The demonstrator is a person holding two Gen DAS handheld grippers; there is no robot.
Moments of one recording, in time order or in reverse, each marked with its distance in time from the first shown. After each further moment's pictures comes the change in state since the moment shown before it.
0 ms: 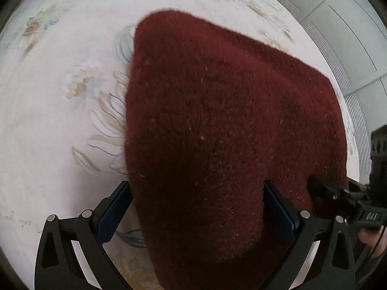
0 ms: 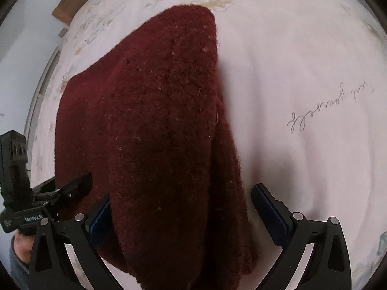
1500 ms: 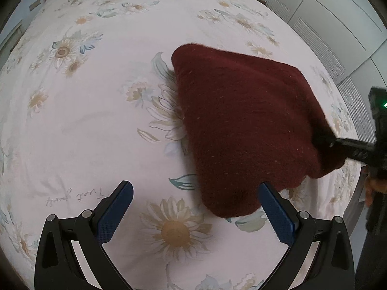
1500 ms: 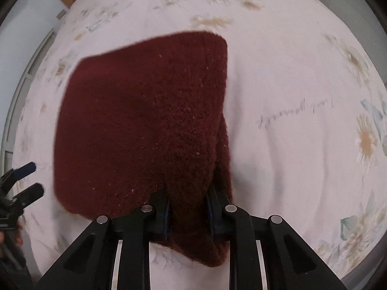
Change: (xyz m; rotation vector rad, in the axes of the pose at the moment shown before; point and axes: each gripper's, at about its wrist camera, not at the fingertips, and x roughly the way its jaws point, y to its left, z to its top) left arm -0.095 0.003 -0.054 0.111 -0.072 0.097; right arm -0.048 0.021 -0.021 -0.089 -0.012 -0.181
